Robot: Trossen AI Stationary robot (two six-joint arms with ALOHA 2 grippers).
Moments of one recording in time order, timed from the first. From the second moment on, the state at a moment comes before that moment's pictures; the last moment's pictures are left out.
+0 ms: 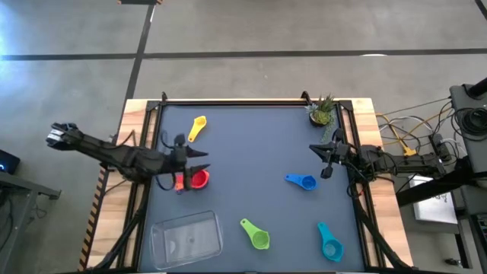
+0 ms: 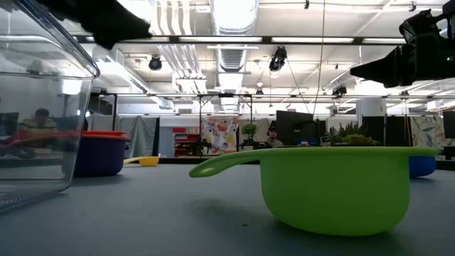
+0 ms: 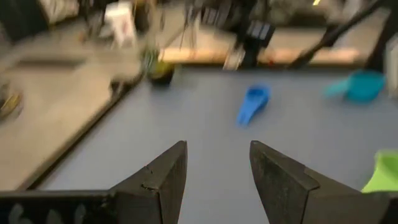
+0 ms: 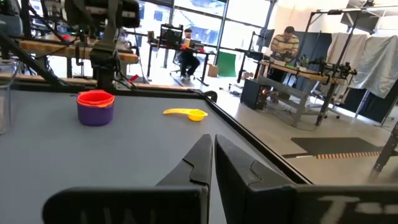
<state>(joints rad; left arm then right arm) -0.29 0.81 0.53 0.01 -0.52 -0.07 0.01 0.06 0.02 0.03 0.34 -0.18</state>
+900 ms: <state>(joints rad) -0.07 0.95 0.54 0.29 -0.45 0.04 0.01 0.06 0.02 0.14 0.34 -0.18</state>
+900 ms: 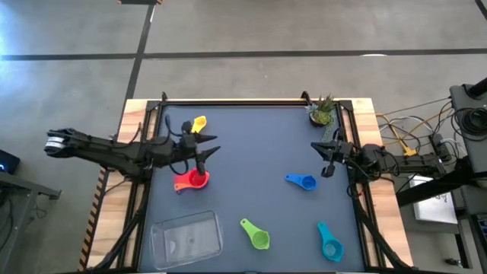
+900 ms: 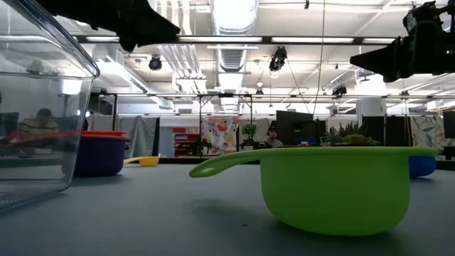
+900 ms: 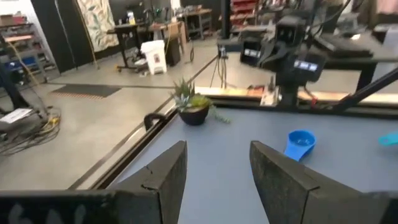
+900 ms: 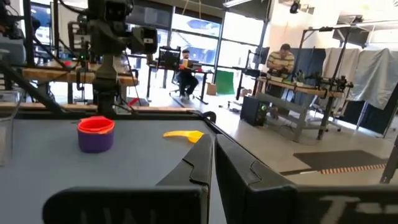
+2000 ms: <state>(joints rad) -0.06 1.03 0.49 0.50 -0.35 0.00 0.12 0.83 0.69 -0.58 0.02 0.17</state>
